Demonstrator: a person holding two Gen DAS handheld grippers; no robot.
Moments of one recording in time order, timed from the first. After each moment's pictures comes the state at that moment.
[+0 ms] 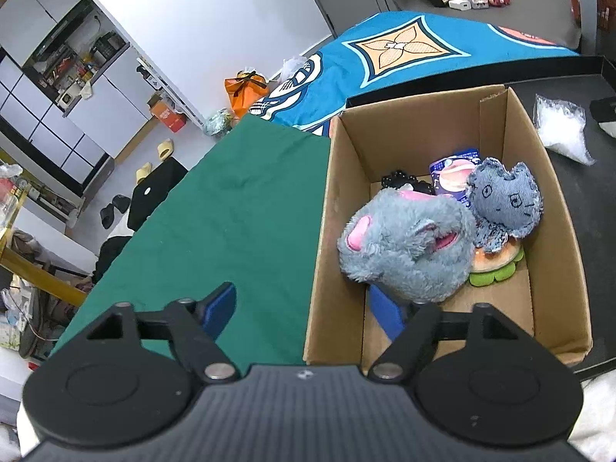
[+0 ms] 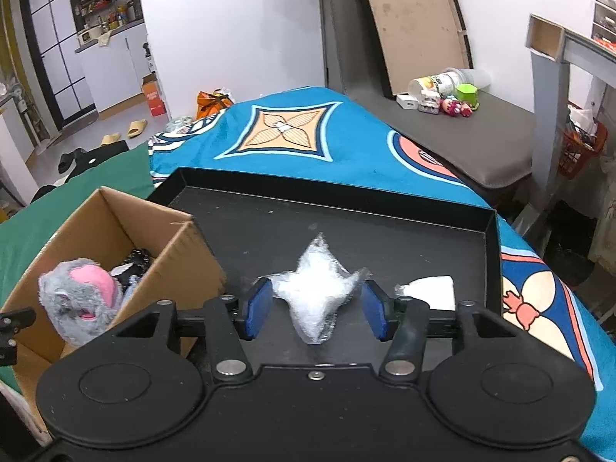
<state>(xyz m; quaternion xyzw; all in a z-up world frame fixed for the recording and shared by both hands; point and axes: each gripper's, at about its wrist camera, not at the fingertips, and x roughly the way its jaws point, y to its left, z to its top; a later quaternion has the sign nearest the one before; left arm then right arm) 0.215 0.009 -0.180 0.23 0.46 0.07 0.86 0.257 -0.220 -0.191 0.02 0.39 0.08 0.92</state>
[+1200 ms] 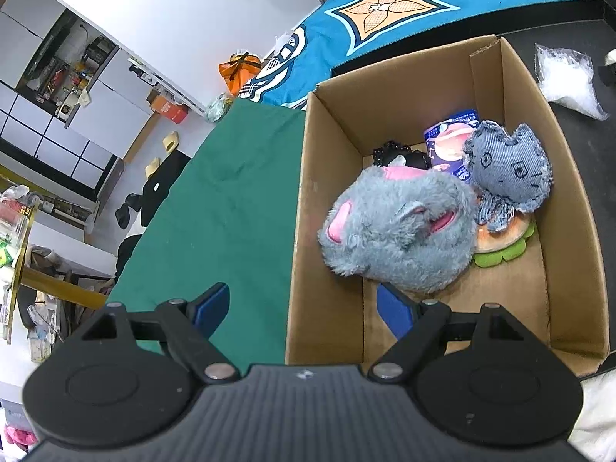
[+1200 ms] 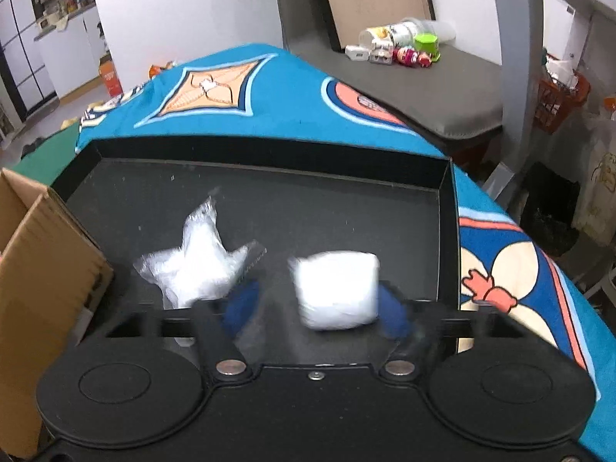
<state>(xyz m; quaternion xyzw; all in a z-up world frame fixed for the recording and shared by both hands) 0.227 -0.013 -0.197 0.28 0.49 0.09 0.82 0.296 -0.272 -0.249 0.01 0.45 0.03 0.89</state>
